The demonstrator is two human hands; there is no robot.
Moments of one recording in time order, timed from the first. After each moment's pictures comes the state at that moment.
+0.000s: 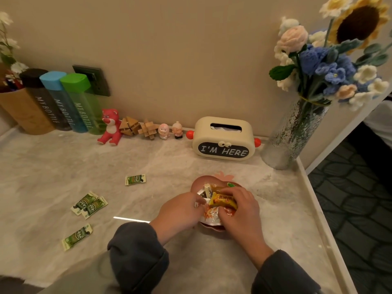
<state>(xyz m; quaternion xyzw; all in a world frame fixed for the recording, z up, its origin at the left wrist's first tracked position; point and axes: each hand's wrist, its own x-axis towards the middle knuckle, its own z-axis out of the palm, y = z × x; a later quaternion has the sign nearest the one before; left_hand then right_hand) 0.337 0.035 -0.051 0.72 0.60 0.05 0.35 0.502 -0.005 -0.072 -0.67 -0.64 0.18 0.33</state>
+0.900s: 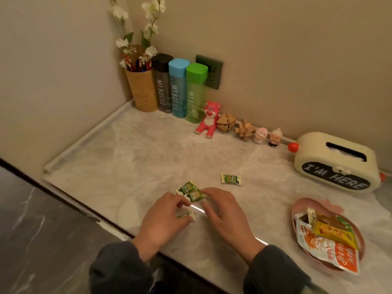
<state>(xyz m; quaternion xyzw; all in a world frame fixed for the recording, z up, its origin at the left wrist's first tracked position) 0.084 -0.028 -0.068 0.60 0.72 0.19 0.29 0.264 0.025 -0.077 -0.47 -0.81 0.29 0.19</state>
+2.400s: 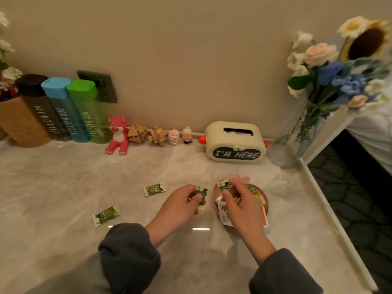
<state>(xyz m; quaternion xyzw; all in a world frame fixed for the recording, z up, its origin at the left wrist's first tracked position) 0.250 0.055 -0.043 0.65 0.52 0.24 0.49 0.418 0.011 -0.049 -0.72 -0.54 0.20 0.39</state>
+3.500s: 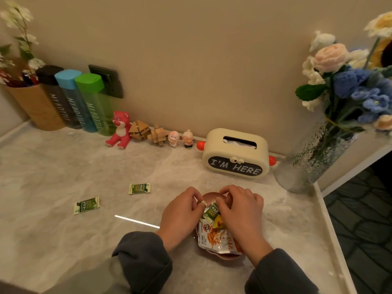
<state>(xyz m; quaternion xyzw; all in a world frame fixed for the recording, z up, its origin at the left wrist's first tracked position) 0.331 0.062 -0.080 0.65 0.65 0.25 0.31 0.491 0.066 -0.066 -0.70 -0.68 0.10 0.20</state>
